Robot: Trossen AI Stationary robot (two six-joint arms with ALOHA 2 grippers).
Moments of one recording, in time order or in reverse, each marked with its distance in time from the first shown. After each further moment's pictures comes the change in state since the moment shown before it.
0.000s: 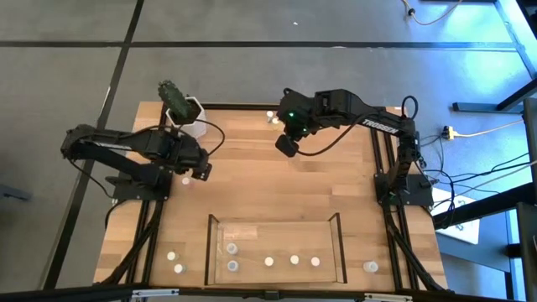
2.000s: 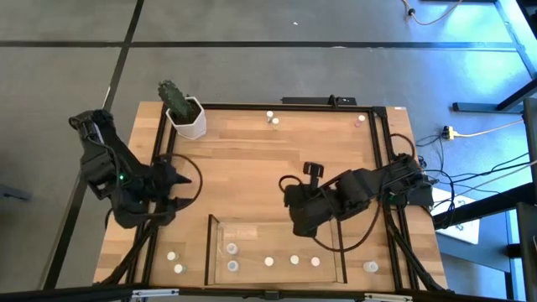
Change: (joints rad) left arm -0.829 -0.002 0.293 0.051 -0.559 0.183; right arm 0.604 0.108 0.161 -0.221 0.272 0.167
